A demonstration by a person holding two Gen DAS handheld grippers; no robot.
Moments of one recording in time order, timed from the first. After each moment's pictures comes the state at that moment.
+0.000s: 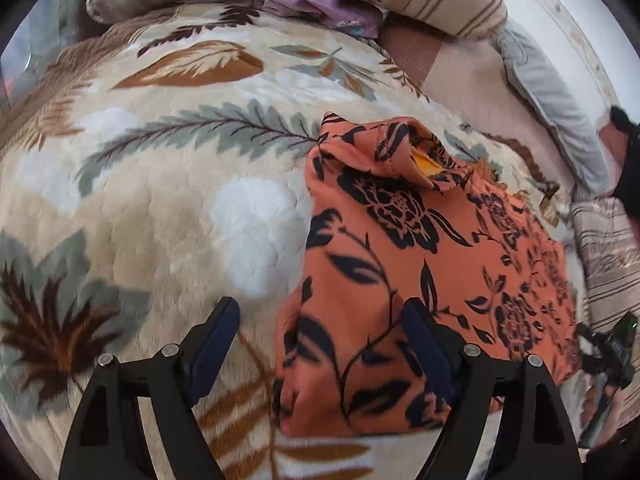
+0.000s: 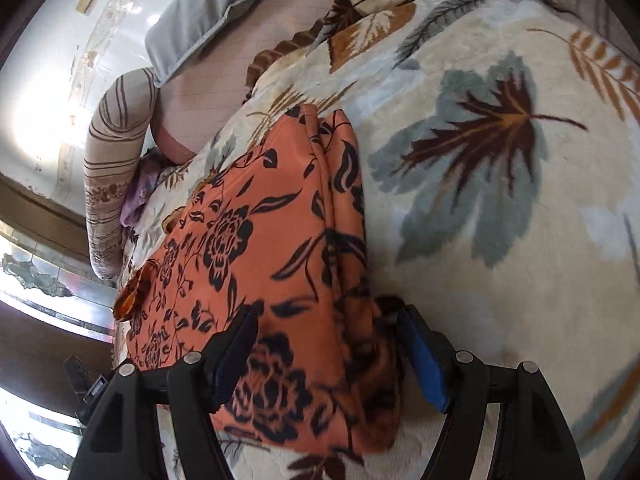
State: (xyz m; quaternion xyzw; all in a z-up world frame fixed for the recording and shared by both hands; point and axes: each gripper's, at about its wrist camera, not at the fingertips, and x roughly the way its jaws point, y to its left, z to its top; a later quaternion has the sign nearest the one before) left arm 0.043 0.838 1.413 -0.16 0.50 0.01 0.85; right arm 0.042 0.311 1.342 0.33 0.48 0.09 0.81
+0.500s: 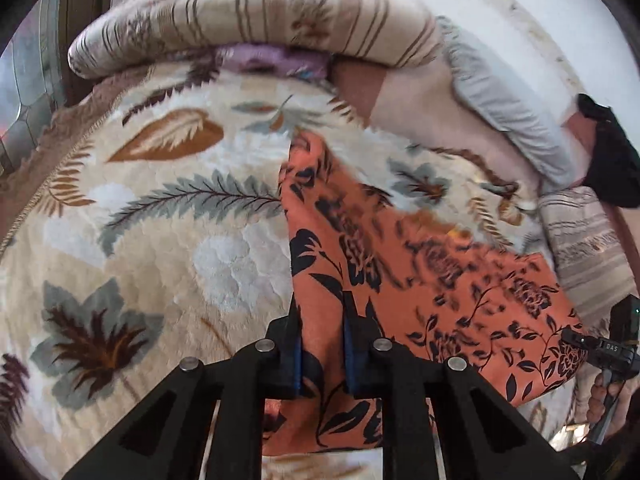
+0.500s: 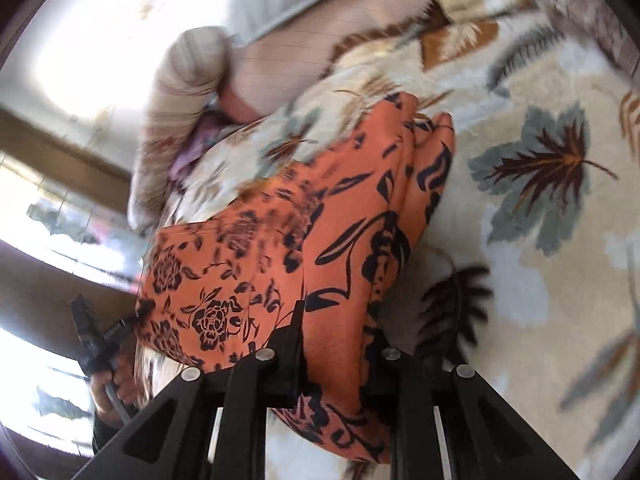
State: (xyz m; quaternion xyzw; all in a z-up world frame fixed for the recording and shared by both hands) left arm 0.005 0.821 1.509 -0.14 0.47 -0.04 0.87; right arm 0.015 0.349 1.431 0.28 0.50 0.18 0.80
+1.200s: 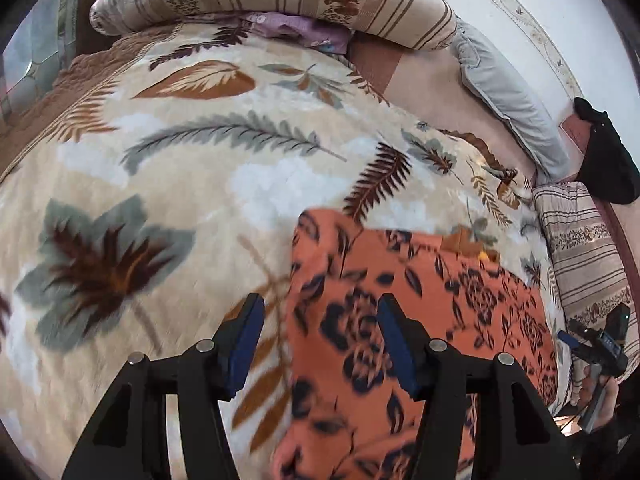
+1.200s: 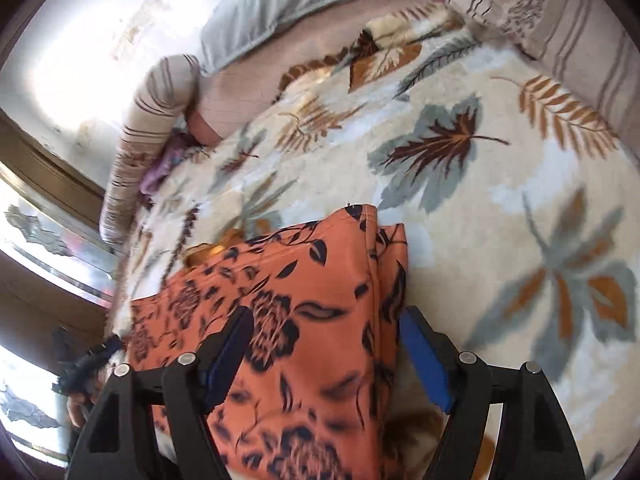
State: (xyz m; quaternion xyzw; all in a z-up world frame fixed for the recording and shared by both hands) left arm -0.029 0.858 1.459 -0.17 0.48 -0.05 0.86; right arm -0.042 0.297 1.397 0.27 0.47 0.10 0.83
